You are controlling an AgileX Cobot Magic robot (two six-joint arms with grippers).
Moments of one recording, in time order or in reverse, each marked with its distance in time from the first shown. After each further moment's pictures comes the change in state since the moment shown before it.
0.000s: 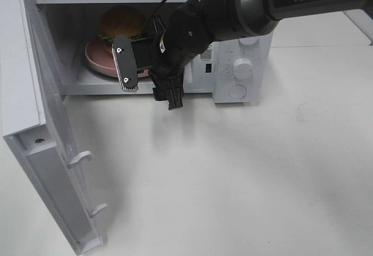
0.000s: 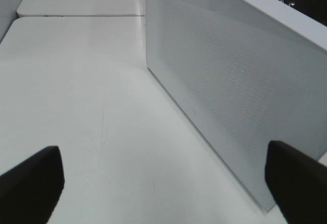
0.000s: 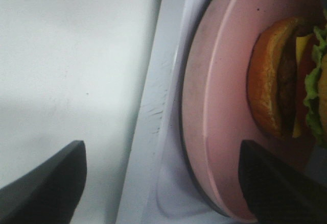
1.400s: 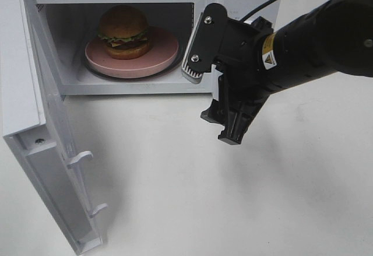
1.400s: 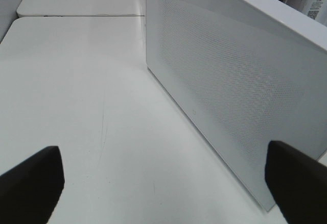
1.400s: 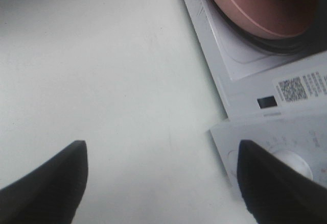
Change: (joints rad) left arm 0.000 0.000 0.000 0.000 0.000 0.000; right arm 0.000 -0.671 0.700 -0.001 -0.039 0.638
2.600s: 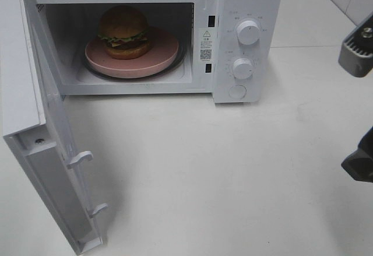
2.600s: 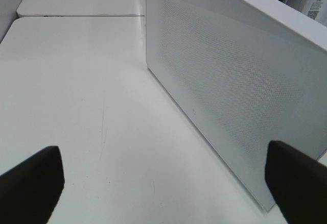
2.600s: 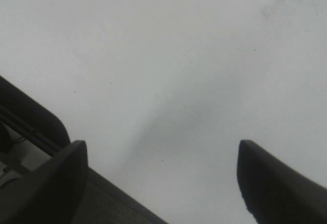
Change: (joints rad) left arm 0.000 0.000 0.000 0.000 0.000 0.000; right arm 0.000 -0.521 0.092 0.029 0.768 0.434
